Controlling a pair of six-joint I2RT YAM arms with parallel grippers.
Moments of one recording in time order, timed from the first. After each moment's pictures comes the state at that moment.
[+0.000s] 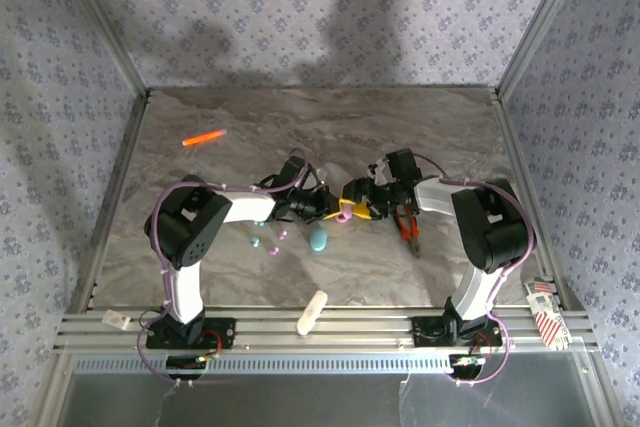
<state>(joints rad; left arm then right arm) -0.69 1.90 0.97 0.15 0.55 -0.97 0.34 1.76 0.85 -0.06 -0.79 0.75</state>
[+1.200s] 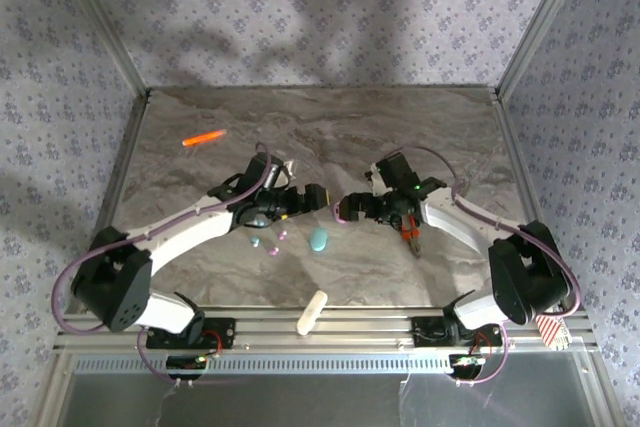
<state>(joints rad) -0.67 1.38 0.85 -0.26 0.34 -0.77 0.53 1.44 0.87 -0.50 -0.32 0.47</state>
